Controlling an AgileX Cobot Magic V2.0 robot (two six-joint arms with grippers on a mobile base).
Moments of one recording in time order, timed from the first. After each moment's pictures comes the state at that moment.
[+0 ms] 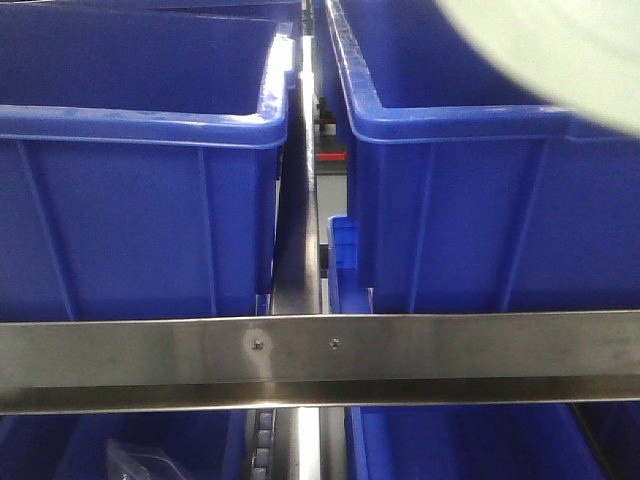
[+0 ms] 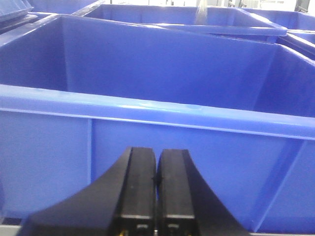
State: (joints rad) left arm -0.06 0.00 0.01 0.04 0.06 -0.10; right arm 0.47 0.26 -0.47 -1.13 0.27 1.03
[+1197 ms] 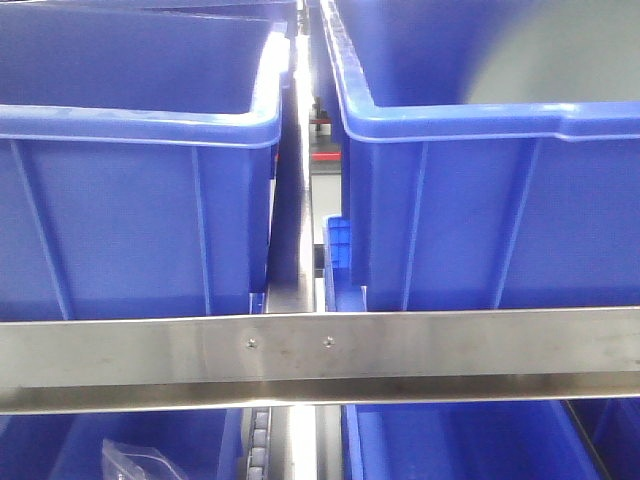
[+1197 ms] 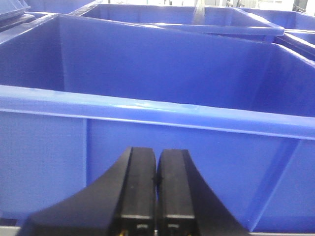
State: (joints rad) left arm -0.06 0.00 0.01 0.04 0.06 -0.10; right arm 0.44 1.30 -1.11 -1.56 0.48 1.42
